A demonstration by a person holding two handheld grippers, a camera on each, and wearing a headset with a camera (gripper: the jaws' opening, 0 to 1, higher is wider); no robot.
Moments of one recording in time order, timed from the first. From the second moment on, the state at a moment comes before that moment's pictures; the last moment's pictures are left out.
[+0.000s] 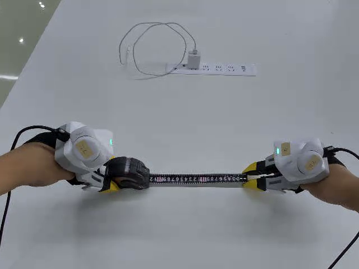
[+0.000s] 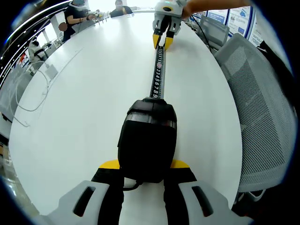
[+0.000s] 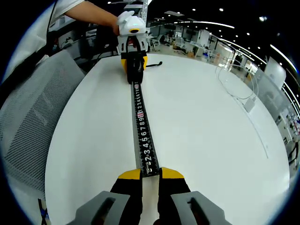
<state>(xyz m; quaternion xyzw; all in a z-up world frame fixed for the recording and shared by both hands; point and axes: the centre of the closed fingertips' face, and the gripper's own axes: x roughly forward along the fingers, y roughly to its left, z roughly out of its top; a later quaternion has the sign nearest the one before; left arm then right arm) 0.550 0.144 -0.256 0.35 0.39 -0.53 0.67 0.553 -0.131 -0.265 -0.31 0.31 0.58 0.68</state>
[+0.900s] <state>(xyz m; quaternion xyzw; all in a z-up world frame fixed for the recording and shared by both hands) 0.550 0.143 -0.257 0.35 0.39 -0.53 0.67 0.547 -0.149 -0.260 -0.32 0.33 0.57 0.68</state>
